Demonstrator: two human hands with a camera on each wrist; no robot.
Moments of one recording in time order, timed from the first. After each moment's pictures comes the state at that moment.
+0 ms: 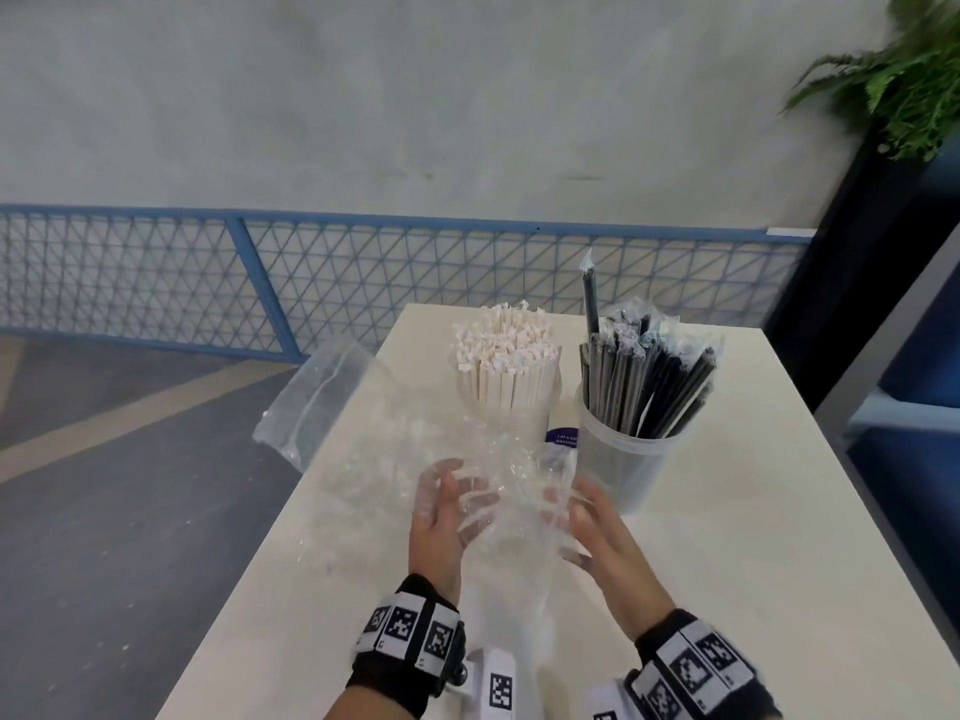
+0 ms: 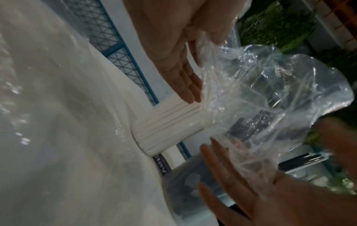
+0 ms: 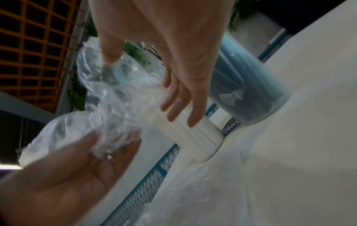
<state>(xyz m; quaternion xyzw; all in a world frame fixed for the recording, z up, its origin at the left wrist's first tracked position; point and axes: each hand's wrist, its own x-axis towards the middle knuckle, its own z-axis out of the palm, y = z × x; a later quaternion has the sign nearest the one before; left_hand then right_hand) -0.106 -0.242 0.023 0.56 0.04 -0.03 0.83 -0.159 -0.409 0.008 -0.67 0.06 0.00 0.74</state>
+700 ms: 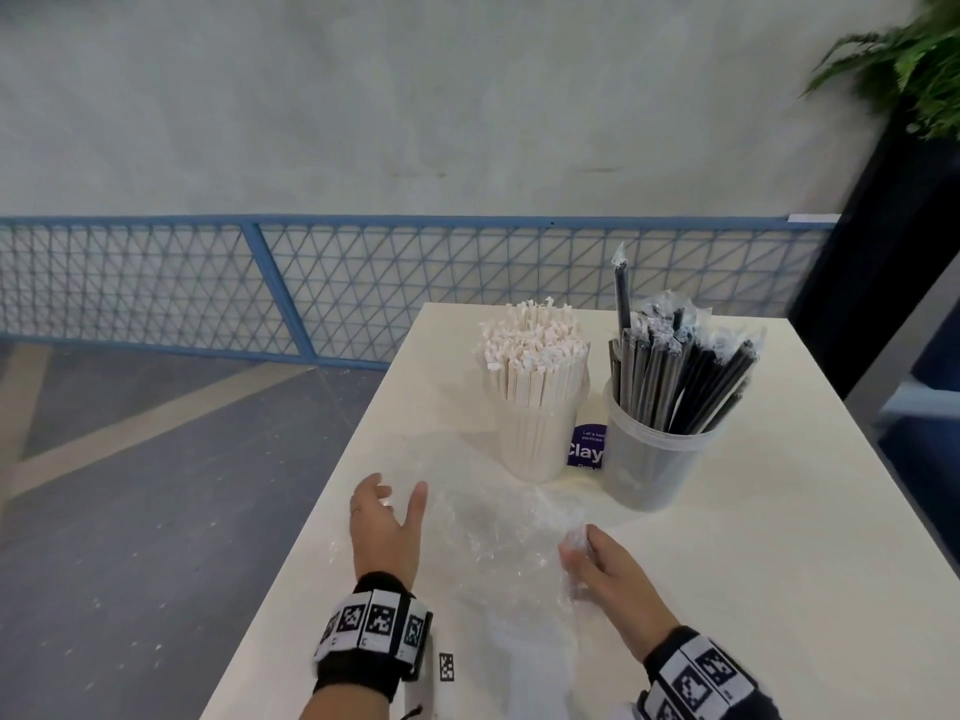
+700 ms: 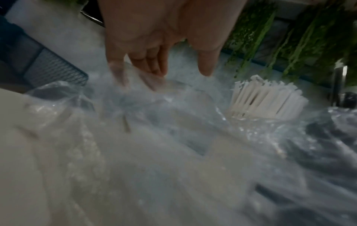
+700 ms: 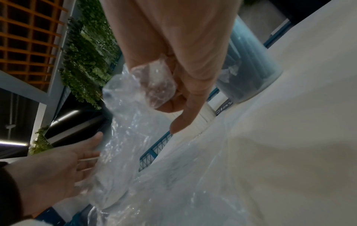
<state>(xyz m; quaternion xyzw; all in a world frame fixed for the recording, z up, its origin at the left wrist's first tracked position) -0.077 -0.161 0.004 0.83 0.14 0.06 0.53 -0.161 -0.379 -0.013 -0.72 0.12 0.06 0.68</state>
